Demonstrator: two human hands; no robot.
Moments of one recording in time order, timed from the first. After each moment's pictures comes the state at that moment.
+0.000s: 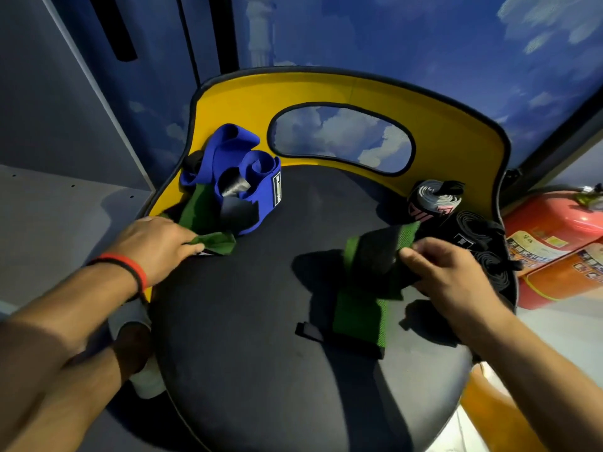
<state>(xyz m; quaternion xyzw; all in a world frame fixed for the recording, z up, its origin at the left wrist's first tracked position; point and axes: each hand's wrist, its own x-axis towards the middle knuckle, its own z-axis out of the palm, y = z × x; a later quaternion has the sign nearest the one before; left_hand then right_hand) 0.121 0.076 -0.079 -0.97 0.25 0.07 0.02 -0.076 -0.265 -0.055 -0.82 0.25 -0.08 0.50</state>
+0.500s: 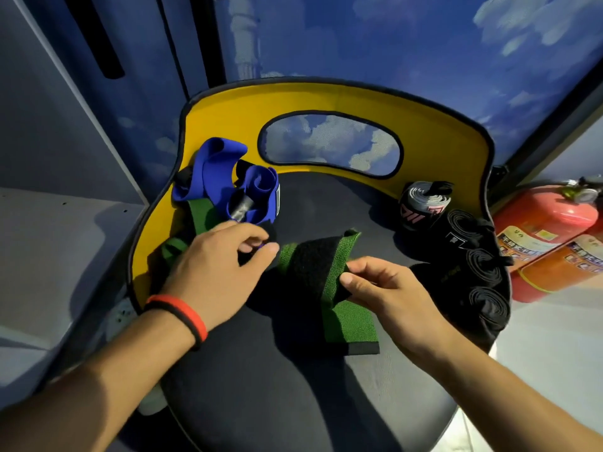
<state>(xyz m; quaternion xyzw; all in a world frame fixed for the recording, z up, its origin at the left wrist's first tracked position) 0.044 0.002 -0.033 -0.90 0.22 0.01 -0.36 -0.075 -0.211 -0.065 -0.70 0.18 -0.03 0.69</state>
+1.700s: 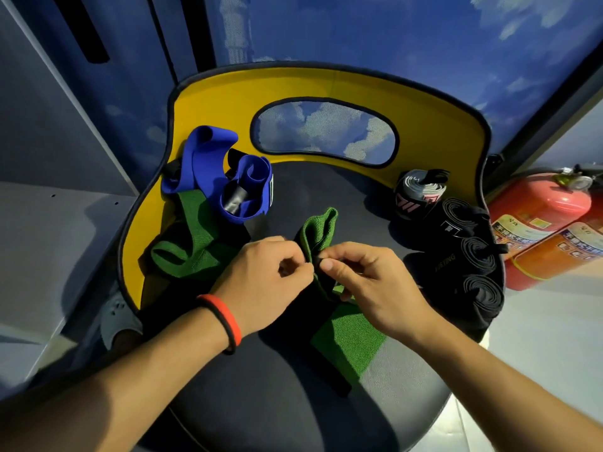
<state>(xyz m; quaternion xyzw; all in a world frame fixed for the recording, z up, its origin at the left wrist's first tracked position) 0.020 -0.035 -0.055 -0.86 0.28 0.11 -0.42 -0.066 -0.207 -0.058 -0.82 0.10 -0.04 0.56</state>
